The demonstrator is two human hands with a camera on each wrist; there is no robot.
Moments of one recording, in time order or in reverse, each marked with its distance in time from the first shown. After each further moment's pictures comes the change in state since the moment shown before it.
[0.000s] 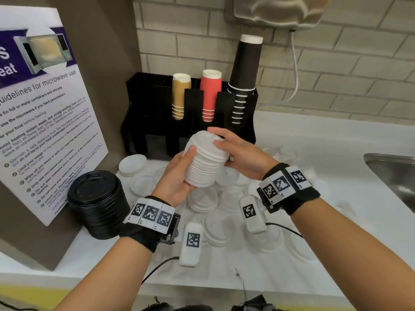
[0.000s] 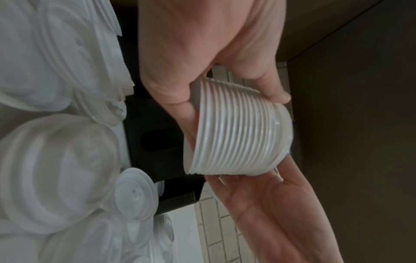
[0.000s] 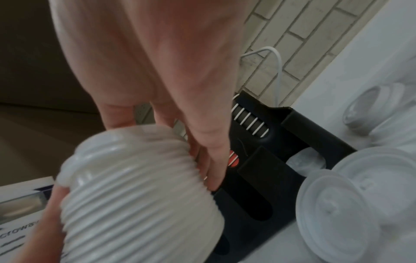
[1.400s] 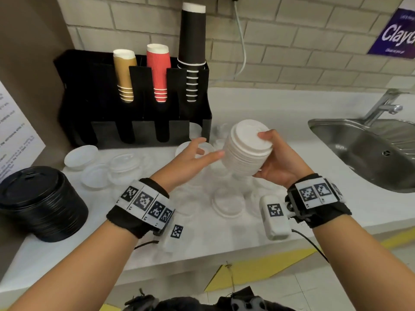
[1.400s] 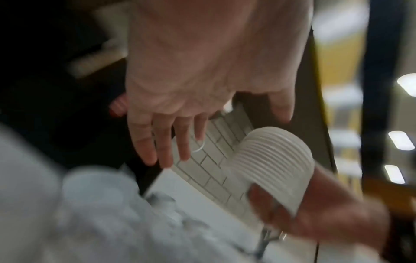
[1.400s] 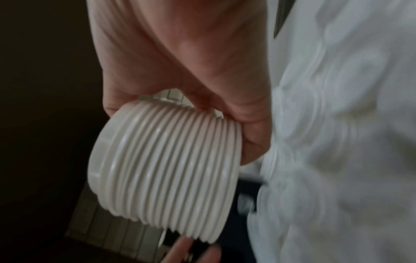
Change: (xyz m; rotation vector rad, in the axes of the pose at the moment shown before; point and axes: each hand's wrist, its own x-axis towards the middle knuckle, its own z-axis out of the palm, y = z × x) left_hand -0.013 -0.024 0.078 0.931 -0.298 -0.095; right_hand -0.136 0.026 -0.069 0.503 0.555 0.248
